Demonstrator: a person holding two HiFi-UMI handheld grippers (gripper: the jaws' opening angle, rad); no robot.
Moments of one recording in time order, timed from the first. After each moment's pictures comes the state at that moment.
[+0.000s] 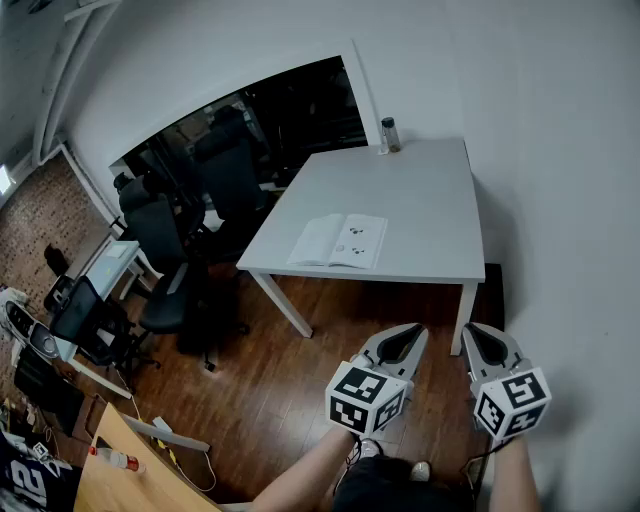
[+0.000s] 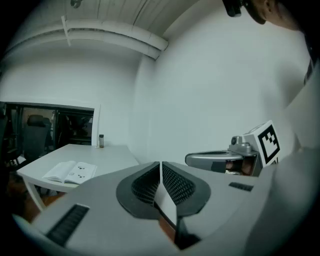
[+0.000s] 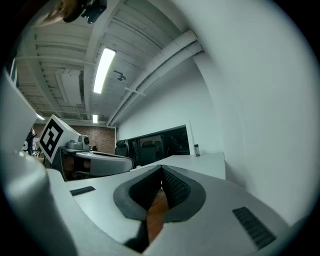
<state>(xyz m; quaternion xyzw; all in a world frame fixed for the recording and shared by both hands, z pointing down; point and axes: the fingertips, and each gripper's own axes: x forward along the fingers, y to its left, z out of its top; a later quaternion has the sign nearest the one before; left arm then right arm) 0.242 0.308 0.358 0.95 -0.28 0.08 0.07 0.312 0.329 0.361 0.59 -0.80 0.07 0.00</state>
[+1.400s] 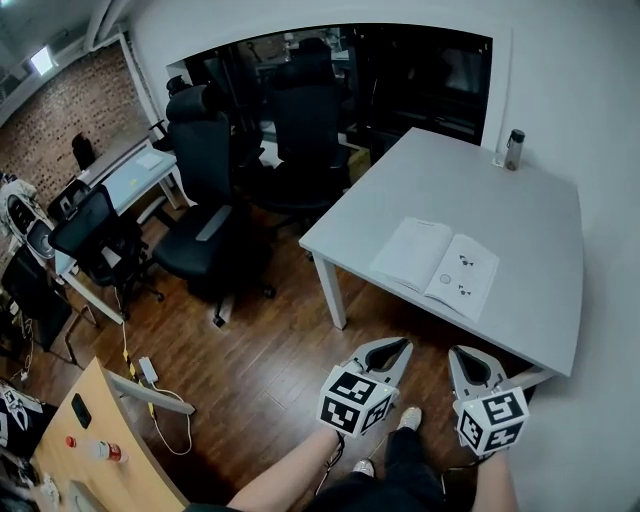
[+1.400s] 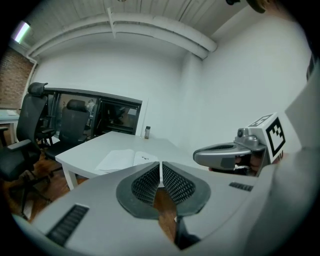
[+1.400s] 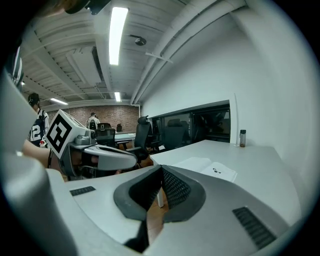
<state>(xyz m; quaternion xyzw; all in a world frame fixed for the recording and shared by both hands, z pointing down) -0.014 0.061 0.429 0.89 -0.42 0.07 0.16 0.065 0.073 0.417 0.46 -0.87 0.08 0.14</state>
